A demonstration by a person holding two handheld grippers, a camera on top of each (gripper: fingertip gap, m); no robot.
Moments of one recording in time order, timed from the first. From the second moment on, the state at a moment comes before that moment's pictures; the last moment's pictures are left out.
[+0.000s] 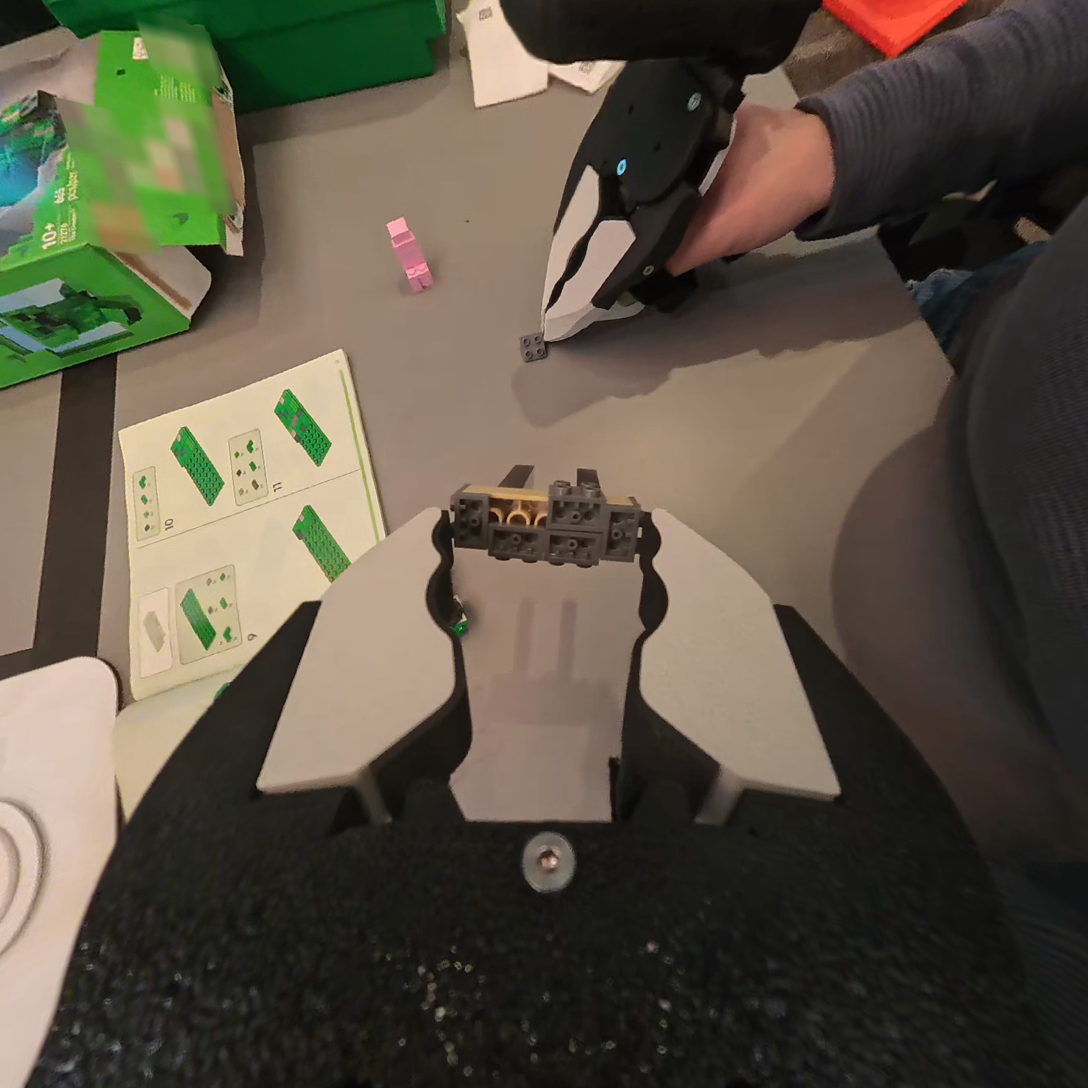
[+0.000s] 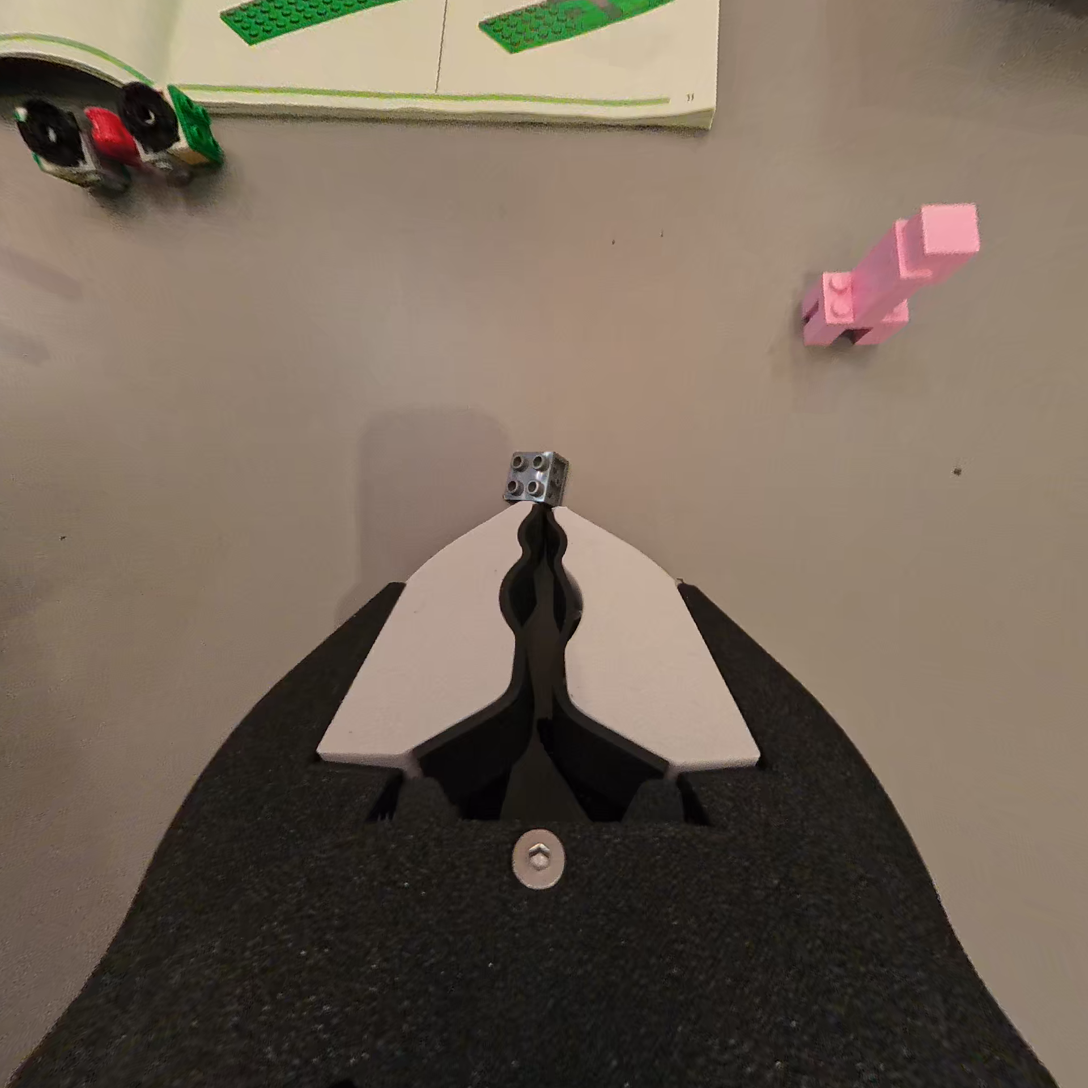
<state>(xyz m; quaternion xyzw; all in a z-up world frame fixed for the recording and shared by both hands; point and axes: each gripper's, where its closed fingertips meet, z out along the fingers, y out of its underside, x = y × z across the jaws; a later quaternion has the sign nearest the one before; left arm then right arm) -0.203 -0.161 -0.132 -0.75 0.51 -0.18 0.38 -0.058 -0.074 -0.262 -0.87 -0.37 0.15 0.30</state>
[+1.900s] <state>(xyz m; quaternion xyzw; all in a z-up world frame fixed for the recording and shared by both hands) -0.228 -0.151 -0.149 -0.78 0.47 -0.18 0.36 -0.088 -0.053 -0.255 -0.84 -0.39 0.13 0.35</state>
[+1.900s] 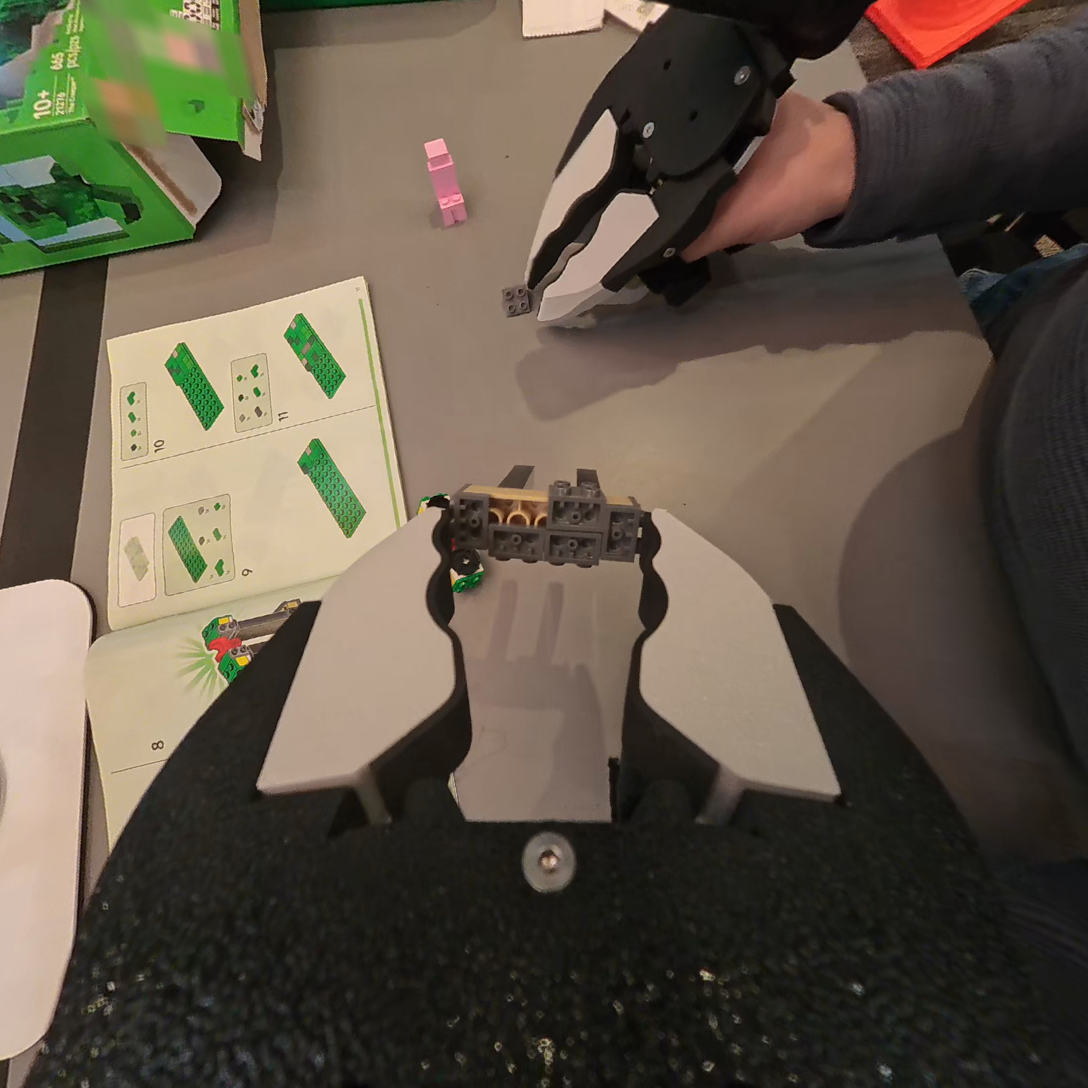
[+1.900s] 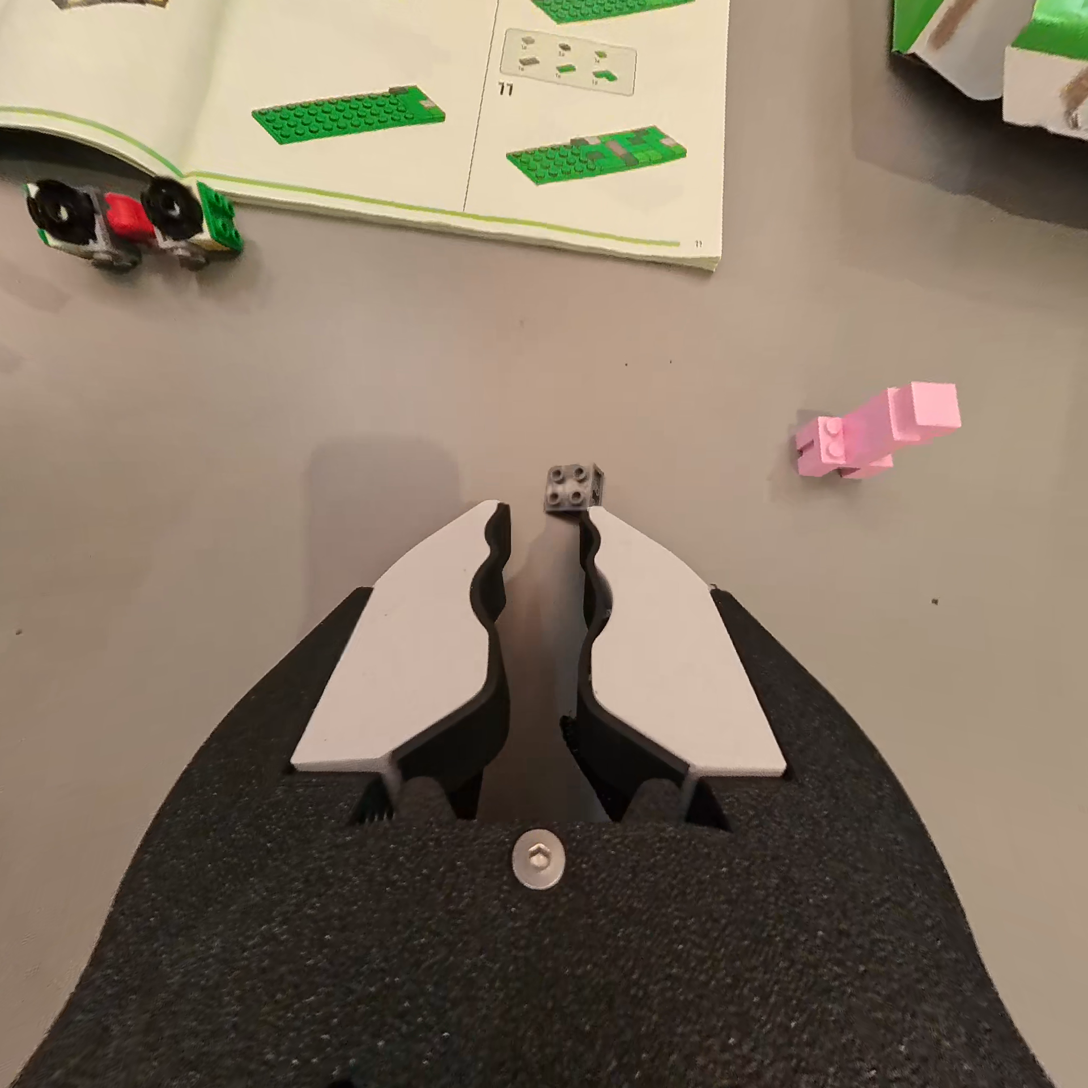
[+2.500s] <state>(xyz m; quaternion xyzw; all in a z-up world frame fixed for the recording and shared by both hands) -0.231 -0.151 -0.149 -0.78 0.47 -0.19 0.36 -0.096 -0.043 -0.250 -0.80 -0.45 0.07 0.39</state>
